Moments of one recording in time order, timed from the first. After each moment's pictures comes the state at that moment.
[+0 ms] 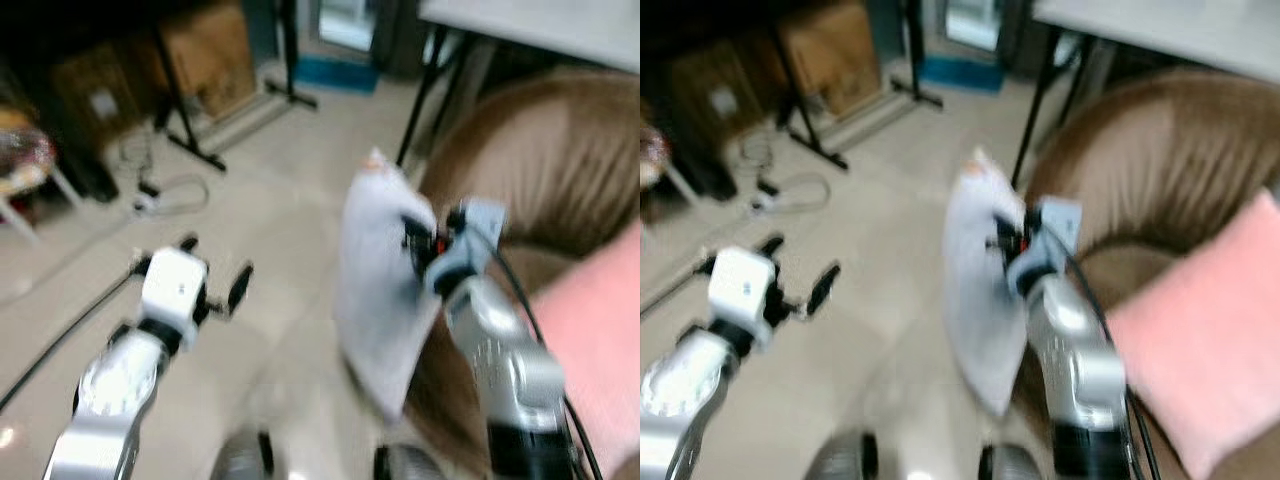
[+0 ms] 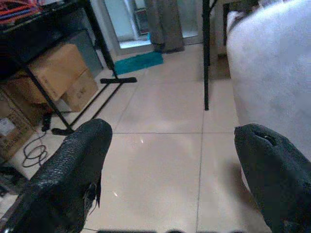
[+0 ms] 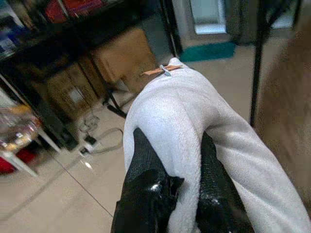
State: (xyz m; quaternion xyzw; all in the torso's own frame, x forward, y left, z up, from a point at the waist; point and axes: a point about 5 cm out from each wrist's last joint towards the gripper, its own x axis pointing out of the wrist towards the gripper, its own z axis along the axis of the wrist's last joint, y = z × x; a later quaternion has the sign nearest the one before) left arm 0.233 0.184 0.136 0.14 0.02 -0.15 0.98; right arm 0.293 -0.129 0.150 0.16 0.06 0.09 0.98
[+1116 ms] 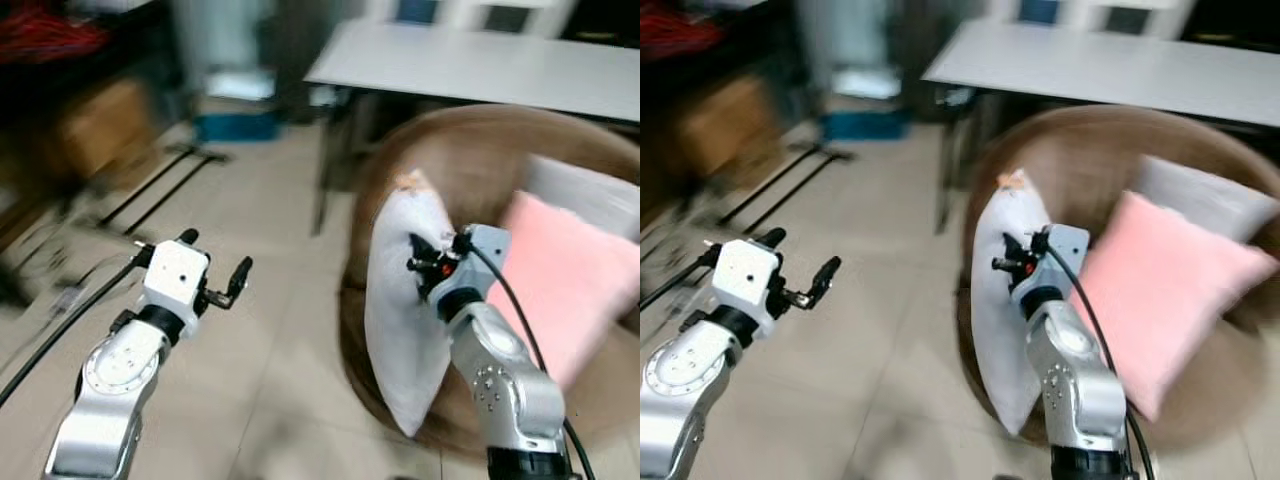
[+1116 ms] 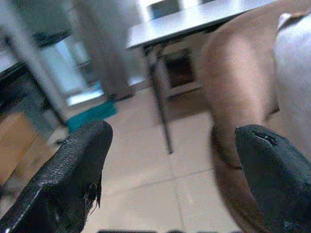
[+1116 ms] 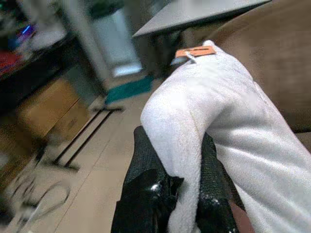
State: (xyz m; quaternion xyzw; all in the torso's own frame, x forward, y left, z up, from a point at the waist) left arm 0.246 0.185 0.139 0.15 0.02 -0.15 0.98; right arm 0.276 -0.136 0.128 0.17 0.08 0.05 0.98
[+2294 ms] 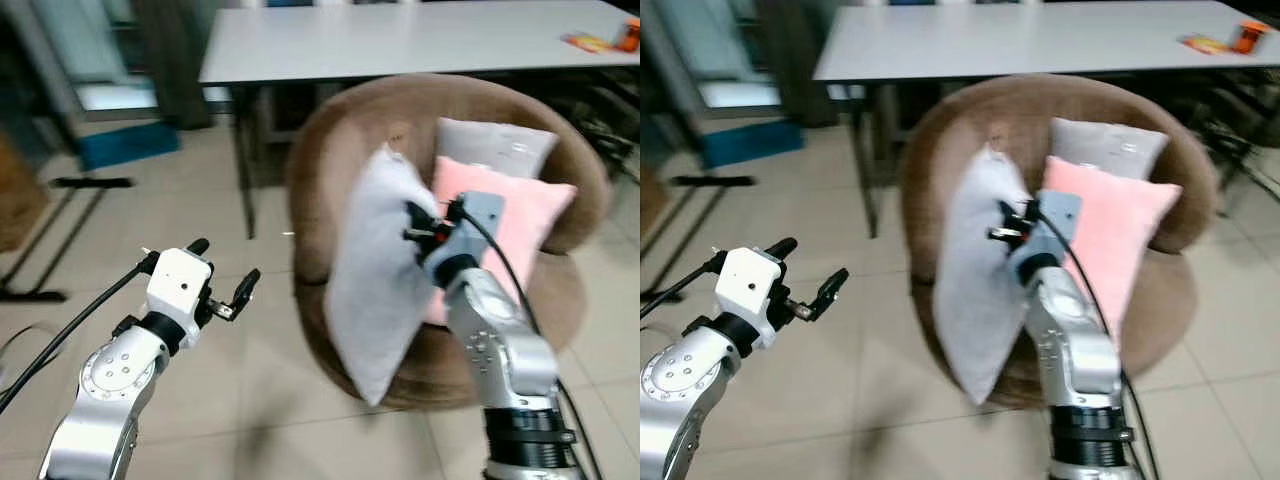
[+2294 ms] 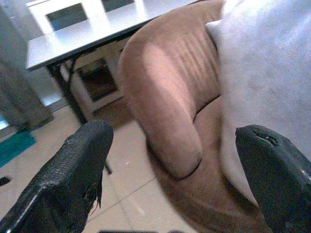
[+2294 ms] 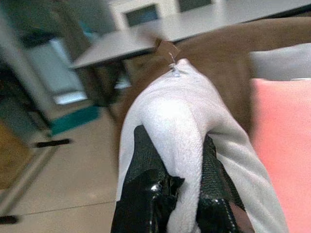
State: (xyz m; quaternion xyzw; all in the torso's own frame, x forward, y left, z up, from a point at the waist) left arm 0.239 0.185 0.133 0.14 0.04 -0.19 0.97; right arm 0.304 -0.133 0.145 0.13 0.05 0.06 0.99
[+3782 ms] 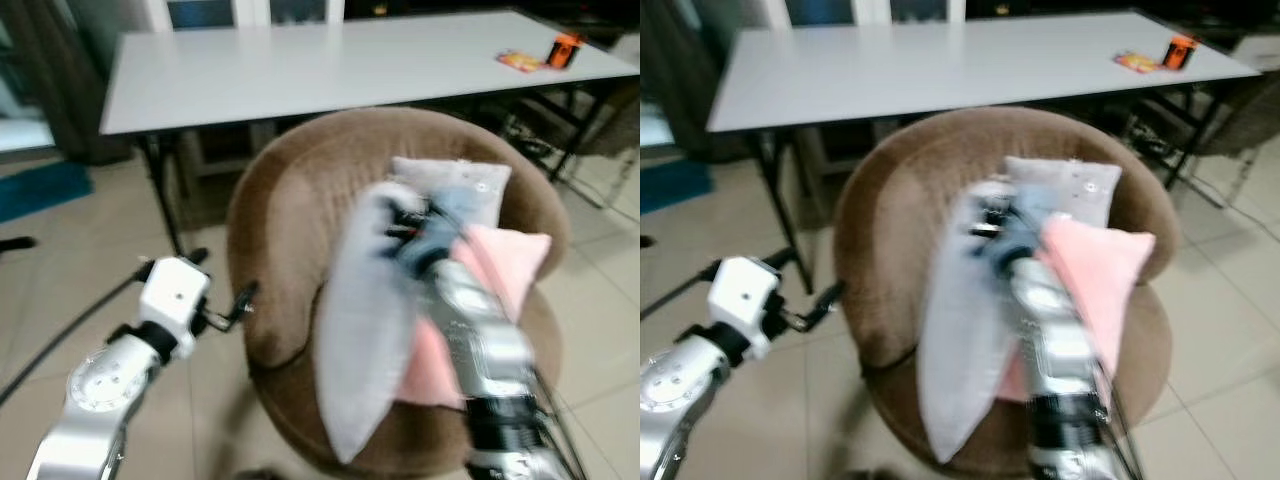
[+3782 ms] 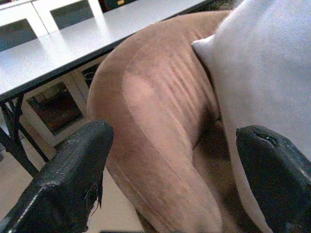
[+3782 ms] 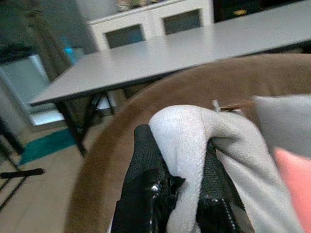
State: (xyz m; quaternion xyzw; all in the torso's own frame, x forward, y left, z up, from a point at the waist) left arm 0.231 0.191 0.131 0.14 0.05 -0.20 0.97; right arm 0.314 -0.091 0.154 0.13 0.04 0.14 0.98
